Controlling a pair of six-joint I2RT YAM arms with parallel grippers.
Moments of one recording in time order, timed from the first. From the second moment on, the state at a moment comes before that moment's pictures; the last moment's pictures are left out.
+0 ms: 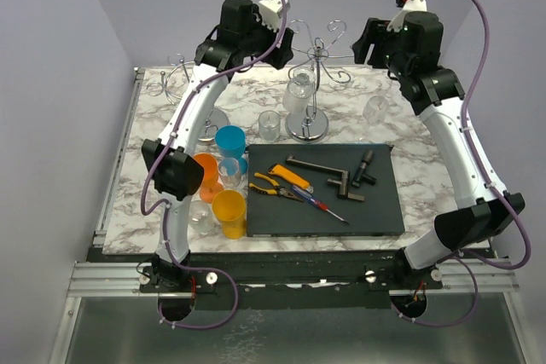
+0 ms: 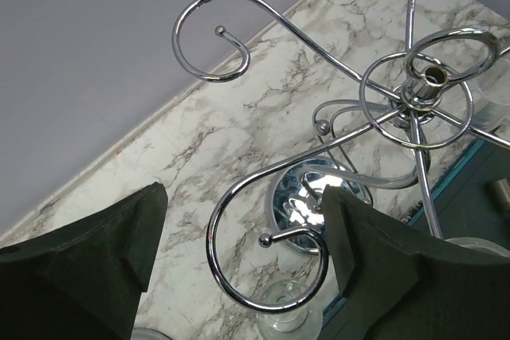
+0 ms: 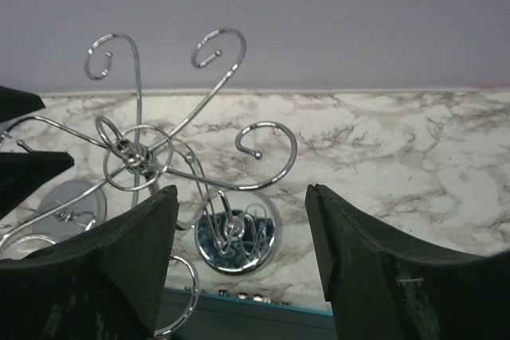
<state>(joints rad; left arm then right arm) -0.40 2.13 2.41 -0.63 0.35 0.14 0.27 1.55 1.78 -0.49 0.09 0.21</state>
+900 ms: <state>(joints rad) -0.37 1.95 2.27 -0.69 0.35 0.18 0.27 1.84 2.08 -0.57 0.10 0.17</state>
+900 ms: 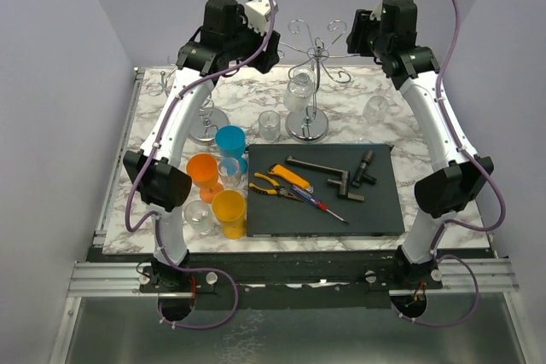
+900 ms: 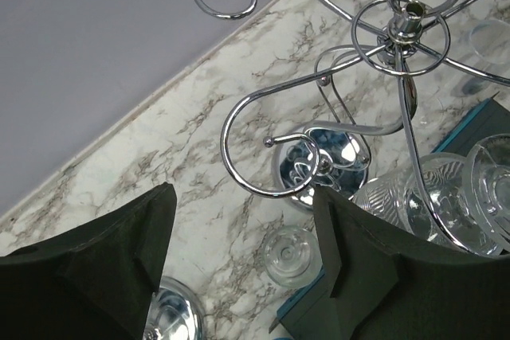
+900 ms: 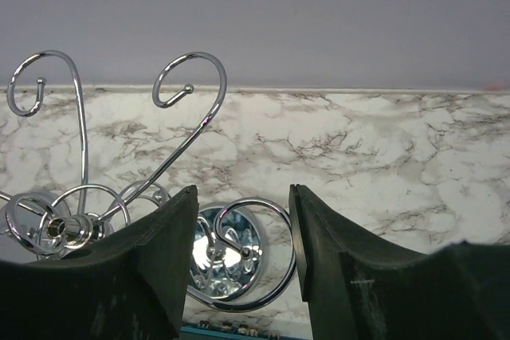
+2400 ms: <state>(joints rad) -0.35 1.99 2.32 -0.70 0.27 0.18 0.11 1.49 1.75 -0.54 0.14 0.28</state>
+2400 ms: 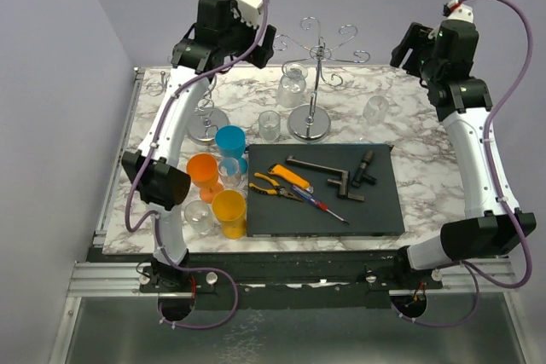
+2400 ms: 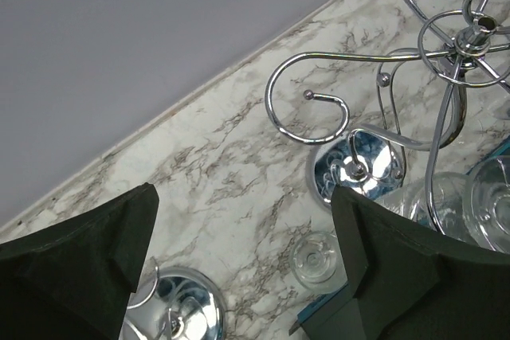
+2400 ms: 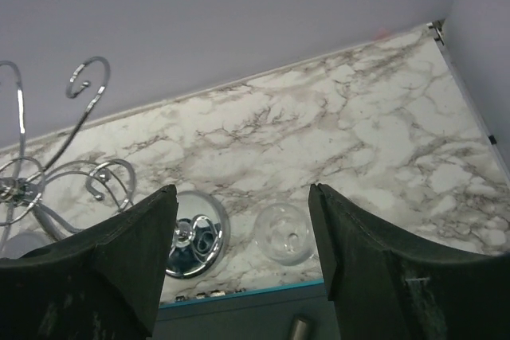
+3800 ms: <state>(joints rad) -0.12 1.64 2.08 -1.04 0.43 -0.02 -0.03 1.72 1.49 -0.54 -0.04 0.32</state>
